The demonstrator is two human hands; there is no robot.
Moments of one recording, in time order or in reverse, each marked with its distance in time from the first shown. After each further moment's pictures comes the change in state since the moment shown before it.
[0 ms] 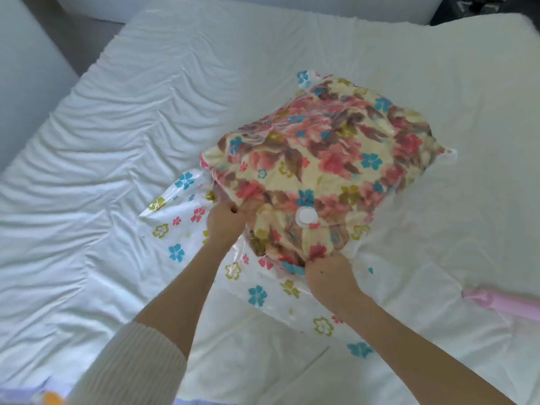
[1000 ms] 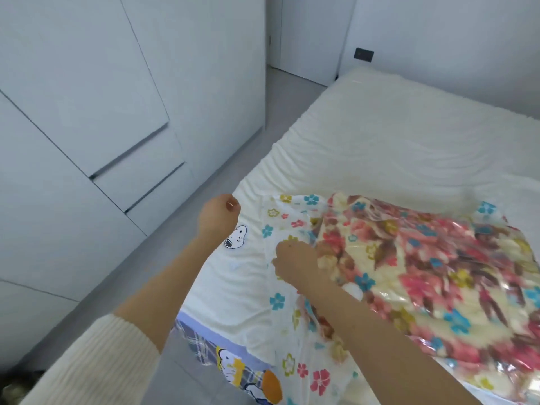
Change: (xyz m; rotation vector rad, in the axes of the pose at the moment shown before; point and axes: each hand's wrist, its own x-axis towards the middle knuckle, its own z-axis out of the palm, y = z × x) left_hand 0.041 -0.275 -0.546 0.030 0.335 -0.048; right_hand 0.304 -0.520 -0.188 0.246 -0.339 -0.209
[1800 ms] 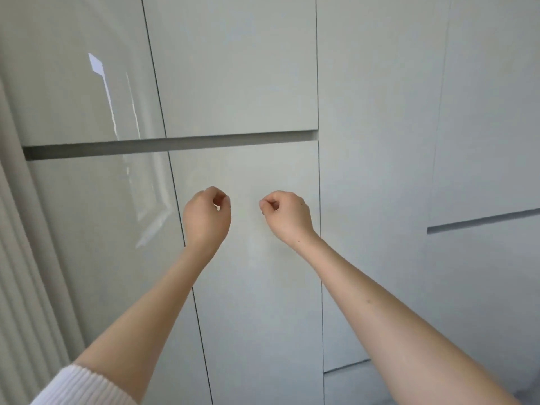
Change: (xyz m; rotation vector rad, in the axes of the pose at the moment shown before) left_hand 0.018 -0.086 -0.637 0.192 1.306 -0.001; right_hand 0.145 -0.553 -0.422 0.830 0.558 -0.909
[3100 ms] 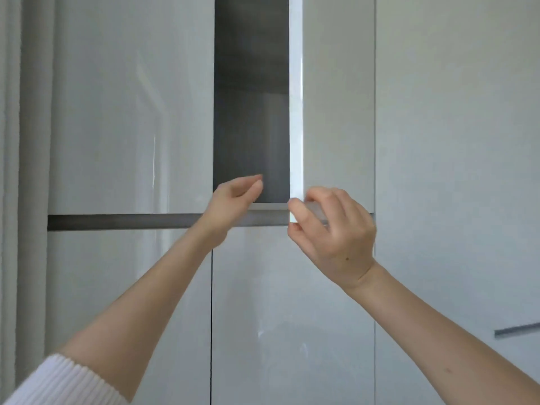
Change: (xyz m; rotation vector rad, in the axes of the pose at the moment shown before) left_hand 0.189 -0.010 -0.056 -0.607 -0.352 0.137; right_hand 0.104 -0.098 0.015 -0.626 1.107 -1.198
